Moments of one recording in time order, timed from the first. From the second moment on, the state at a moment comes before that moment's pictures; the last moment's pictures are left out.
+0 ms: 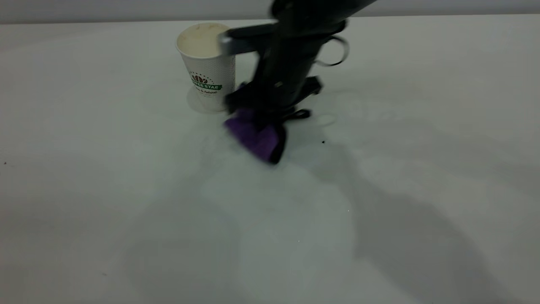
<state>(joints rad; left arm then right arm) -0.01 -0.02 -0.50 -0.07 1.13 0.11 0.56 2.64 -1.82 0.25 0.42 -0.02</state>
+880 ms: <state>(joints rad) -0.01 -0.02 -0.50 -0.07 1.13 0.11 0.08 2.66 -1.97 0.06 0.89 -0.10</state>
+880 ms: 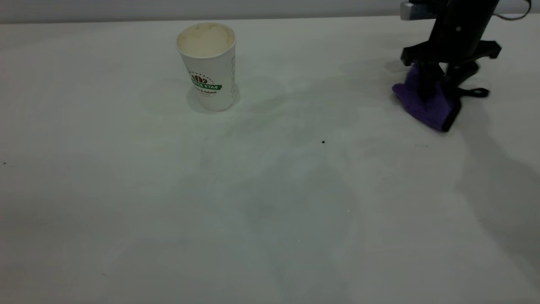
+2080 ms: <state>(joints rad) -0.01 -0.02 -0.50 -0.07 1.13 0.11 0.21 1.15 -1.21 0.05 1.24 -0.11</state>
